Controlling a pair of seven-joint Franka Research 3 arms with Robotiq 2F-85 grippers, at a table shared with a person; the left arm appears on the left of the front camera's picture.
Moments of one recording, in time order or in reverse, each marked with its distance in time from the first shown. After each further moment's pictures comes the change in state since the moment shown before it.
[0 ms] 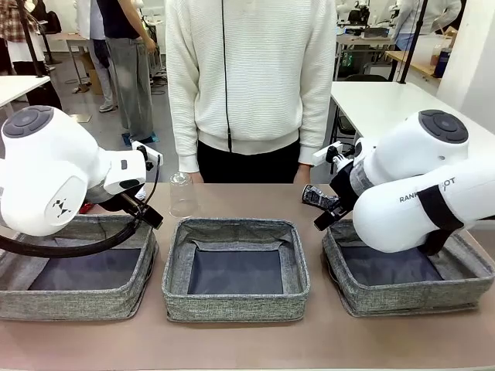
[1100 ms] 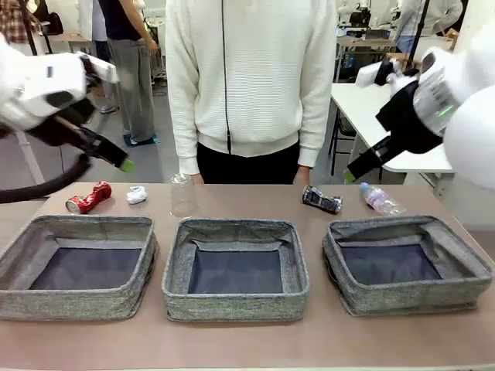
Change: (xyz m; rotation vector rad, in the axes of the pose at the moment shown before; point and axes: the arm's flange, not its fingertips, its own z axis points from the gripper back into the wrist) left arm 0.018 0.011 0.182 -0.017 -0.138 0.016; right arm 0.016 0.006 0.187 0.005 -0.088 -0.048
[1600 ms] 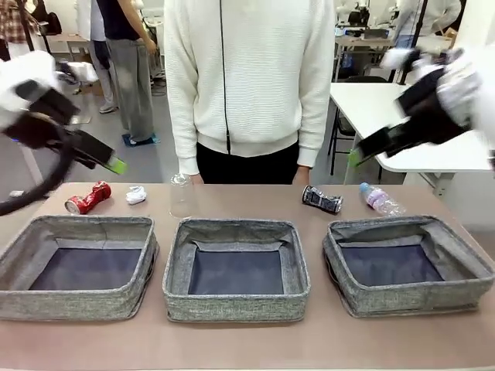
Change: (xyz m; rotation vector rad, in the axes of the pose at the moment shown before) left arm -0.026 0.054 0.006 -0.351 -0.020 0.151; right arm -0.010 -0.050 0.024 0.180 -0.115 -0.300
